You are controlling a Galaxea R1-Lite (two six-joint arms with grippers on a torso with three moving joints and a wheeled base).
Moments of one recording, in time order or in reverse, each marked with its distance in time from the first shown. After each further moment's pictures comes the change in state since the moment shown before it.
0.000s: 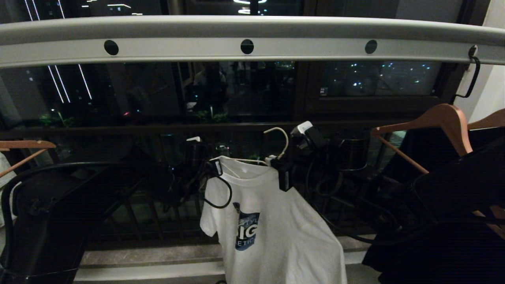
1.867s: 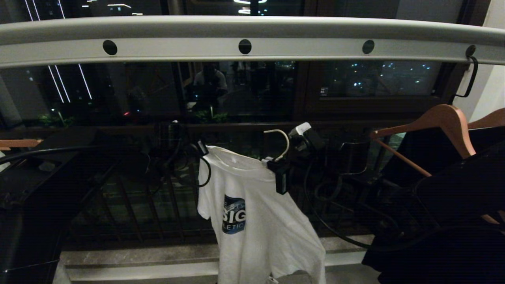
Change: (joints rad) left arm 0.132 -0.040 -0.126 0.091 -0.251 -0.188; right arm 0.030 -0.013 0.027 -0.021 -0.015 0.023
